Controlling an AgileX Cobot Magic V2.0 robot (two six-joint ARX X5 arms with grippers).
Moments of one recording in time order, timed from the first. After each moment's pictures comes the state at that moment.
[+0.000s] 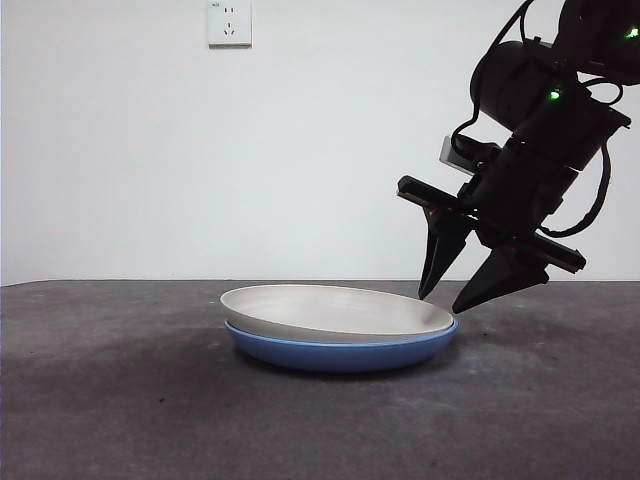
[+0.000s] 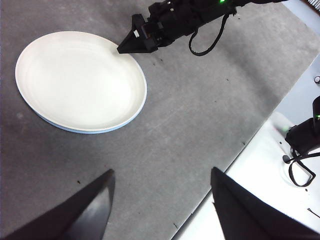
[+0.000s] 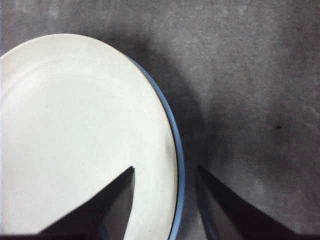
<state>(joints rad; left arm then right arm) -0.61 0.84 1.03 -0.86 0.36 -0.09 0.37 1.68 0.97 -0.17 -0.24 0.44</state>
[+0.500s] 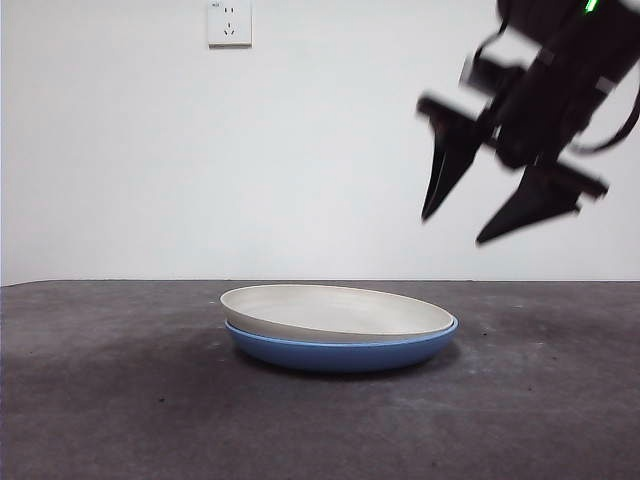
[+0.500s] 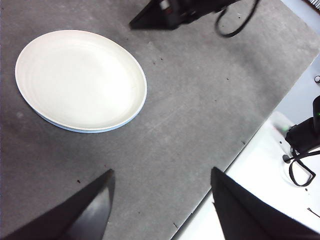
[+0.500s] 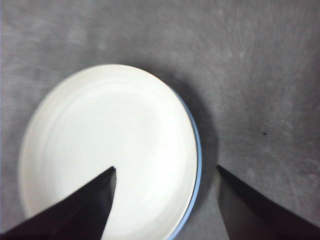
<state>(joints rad) -0.61 0.84 1.03 -0.86 0.36 -0.09 0.37 1.44 0.97 -0.31 -0.23 0.41</state>
